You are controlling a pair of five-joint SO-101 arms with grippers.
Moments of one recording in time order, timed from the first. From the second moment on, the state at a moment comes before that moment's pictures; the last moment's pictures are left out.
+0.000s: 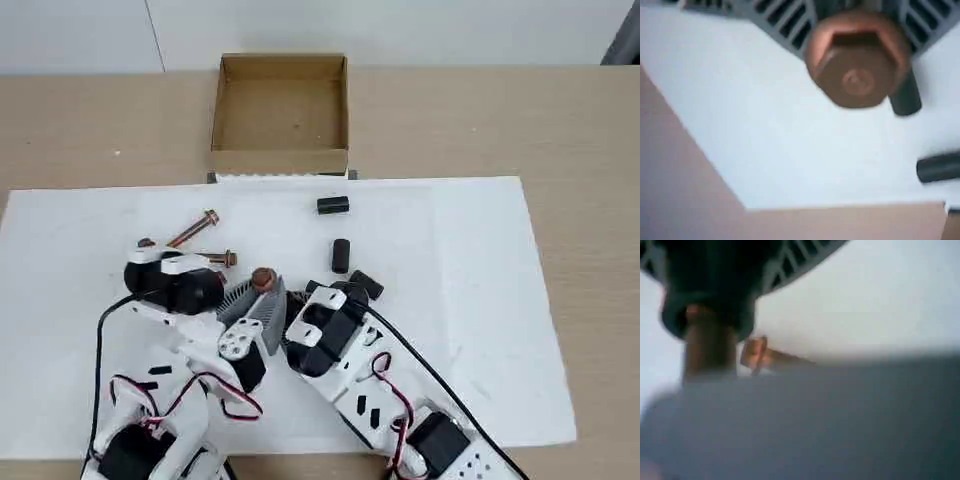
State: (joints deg) left arm 27.9 -103.3 76.5 59.1 28.0; right arm -46.6 -103.3 94.2 32.3 4.0
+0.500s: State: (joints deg) left arm 28.6 -103.9 80.0 60.1 26.2; right arm -46.6 -103.0 94.2 31.2 6.7
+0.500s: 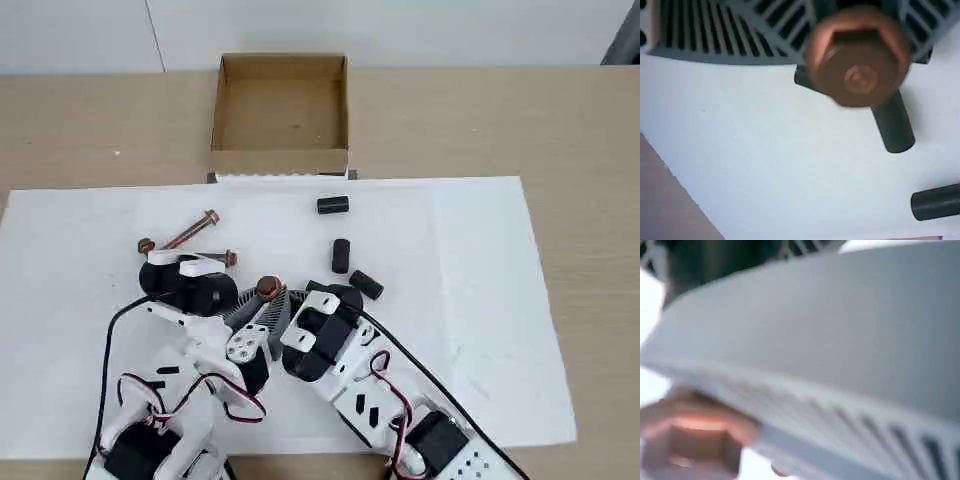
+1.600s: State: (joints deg) left arm 21.5 -103.4 67.2 67.1 17.5; right arm -45.5 -103.2 93.6 30.9 6.8
